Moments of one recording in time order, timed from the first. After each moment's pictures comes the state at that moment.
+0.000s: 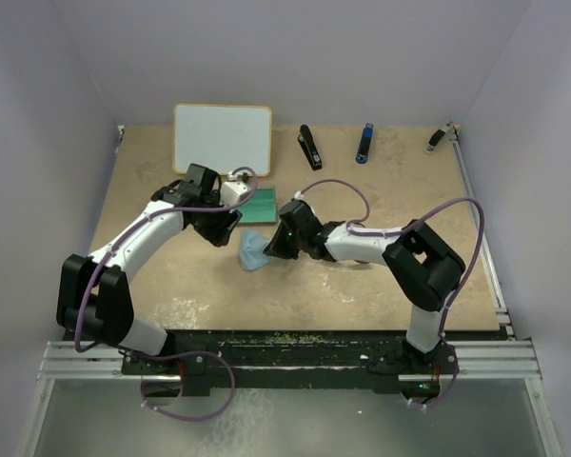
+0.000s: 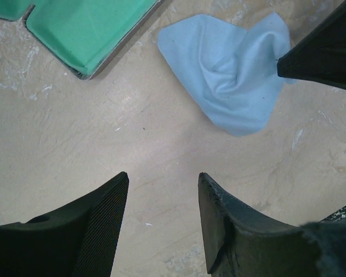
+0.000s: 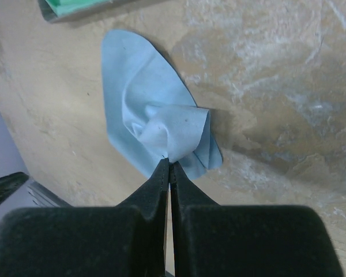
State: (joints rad) left arm -0.33 1.47 1.10 -0.72 0.19 0.35; right arm 0.82 1.84 1.07 -0.03 -0.02 1.09
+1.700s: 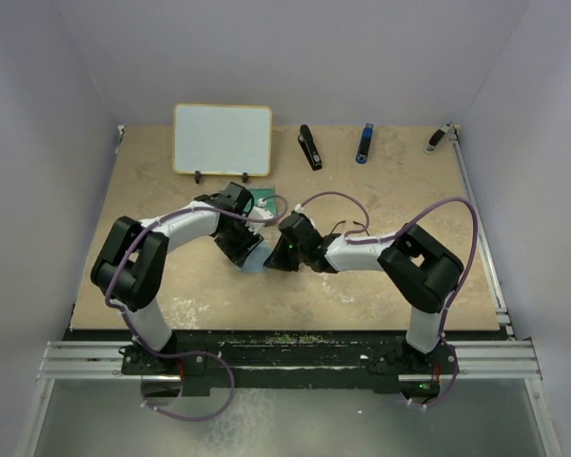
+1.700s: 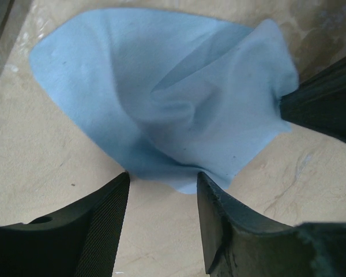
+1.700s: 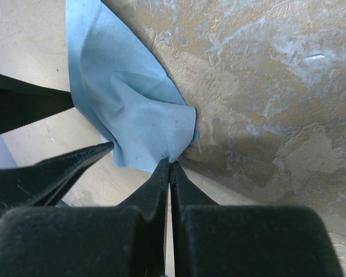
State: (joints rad) left arm -0.47 1.74 1.08 -0.66 0.17 0.34; right arm 0.86 1.84 0.95 0.07 -0.02 1.14
